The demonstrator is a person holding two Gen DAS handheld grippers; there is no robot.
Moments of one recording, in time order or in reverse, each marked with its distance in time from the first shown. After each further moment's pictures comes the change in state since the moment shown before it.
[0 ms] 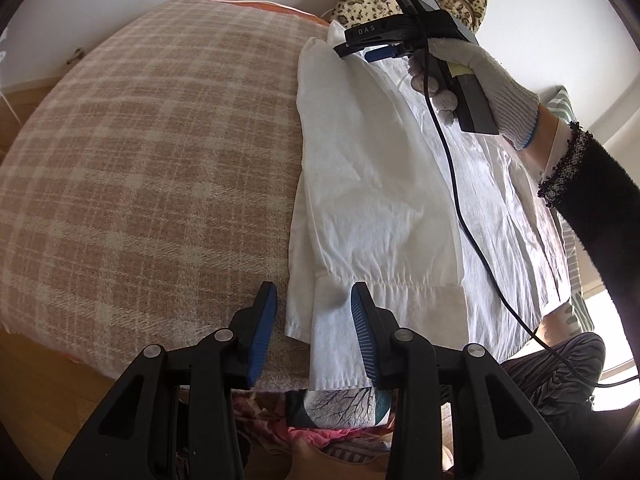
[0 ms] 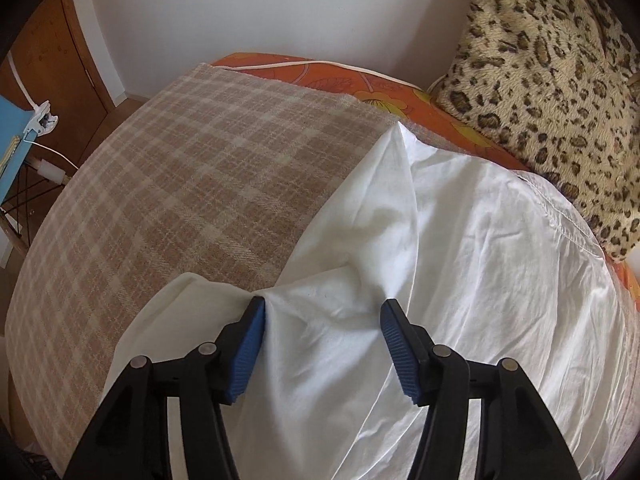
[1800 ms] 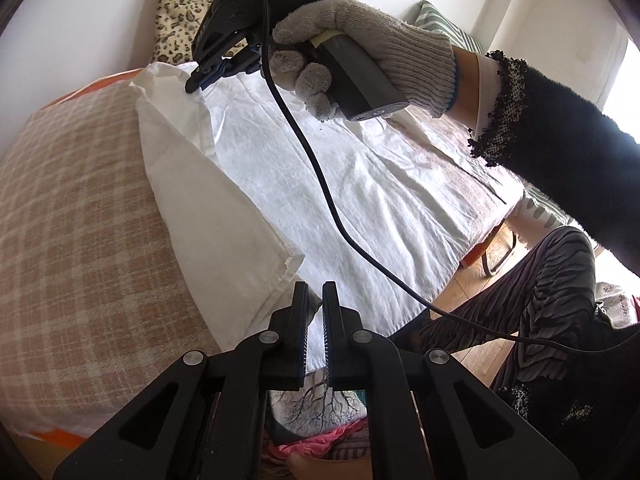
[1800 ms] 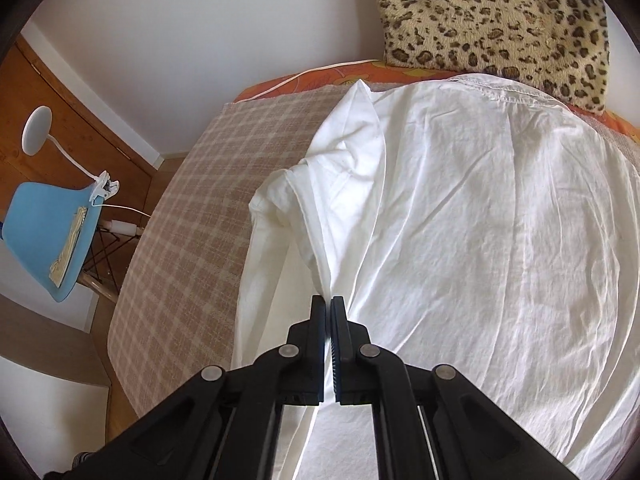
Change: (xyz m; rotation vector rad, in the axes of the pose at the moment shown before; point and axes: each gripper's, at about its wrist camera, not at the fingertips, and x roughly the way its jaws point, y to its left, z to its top) left arm -0.002 -0.135 -0.035 0.454 -0.036 -0.153; right arm -0.075 -0.049 -0.105 0.315 -0.028 0.341
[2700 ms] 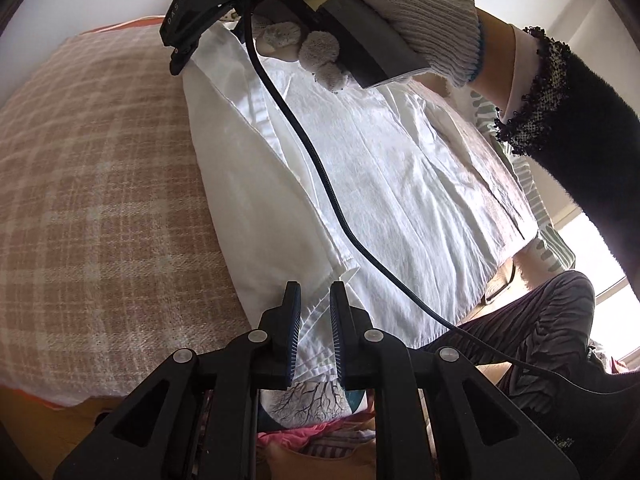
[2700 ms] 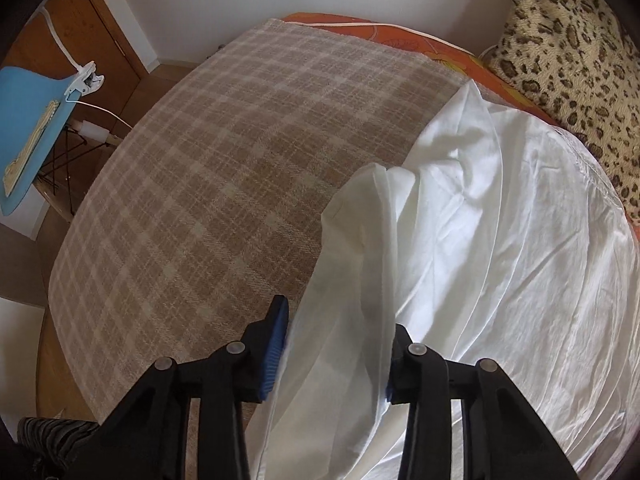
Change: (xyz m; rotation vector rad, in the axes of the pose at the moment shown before) left arm 0.023 0.044 -0.006 -0.212 0.056 -0.006; right arm 0.086 0.085 0.023 -0.278 0.198 -0.196
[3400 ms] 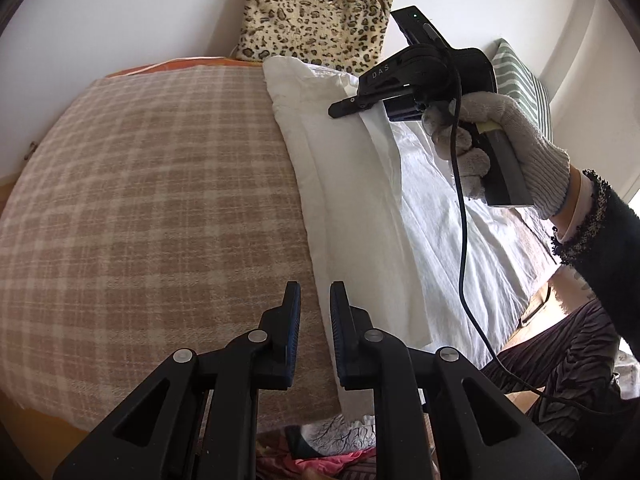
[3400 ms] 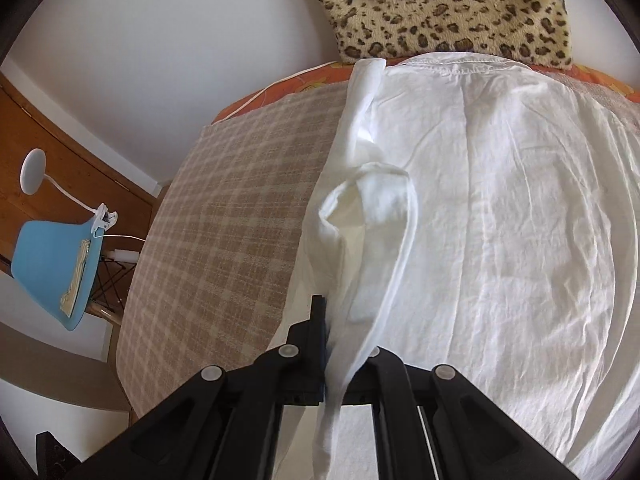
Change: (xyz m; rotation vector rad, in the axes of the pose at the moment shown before) left arm -0.012 0.005 0.031 0.035 -0.093 0.129; right arm -0.052 -0.144 -0.105 0.420 -0.226 0.255
